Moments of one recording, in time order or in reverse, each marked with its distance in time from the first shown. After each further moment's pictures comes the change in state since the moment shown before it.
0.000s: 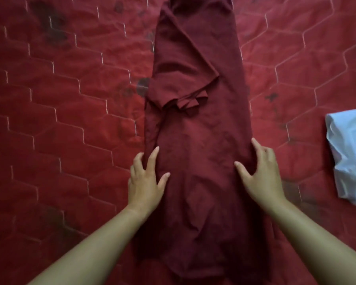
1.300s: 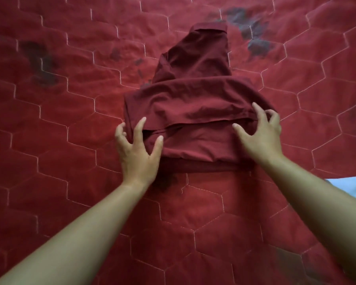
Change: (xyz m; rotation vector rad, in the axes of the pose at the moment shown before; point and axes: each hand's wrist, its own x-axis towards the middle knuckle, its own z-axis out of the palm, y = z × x) left_hand 0.174 0.060 -0.050 -0.313 0.358 0.033; right_hand 0.201 -0.077 -0.036 -0.051 0.127 0.064
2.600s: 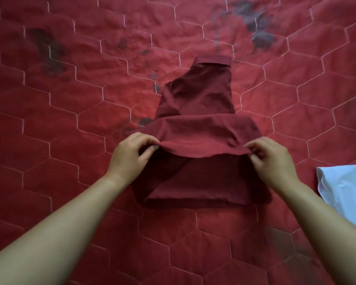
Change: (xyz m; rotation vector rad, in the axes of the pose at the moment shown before) left_hand -0.007 -0.018 -0.058 -0.039 -0.286 0.308; right_hand -0.063 0.028 -0.031 -0.084 -0.099 -0.357
